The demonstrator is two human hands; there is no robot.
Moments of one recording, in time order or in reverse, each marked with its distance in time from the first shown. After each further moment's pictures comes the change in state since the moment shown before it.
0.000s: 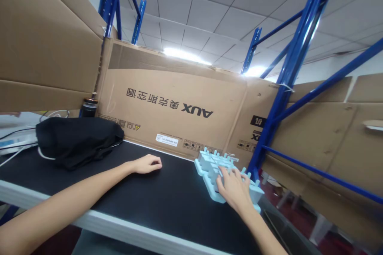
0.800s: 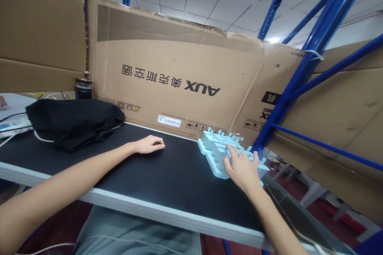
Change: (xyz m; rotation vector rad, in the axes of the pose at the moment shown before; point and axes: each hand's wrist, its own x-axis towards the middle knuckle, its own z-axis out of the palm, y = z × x) left_hand -0.001 0.007 -0.005 -0.036 -0.054 -0.029; right_hand -0.008 0.004 0.002 -0.066 -0.013 0.014
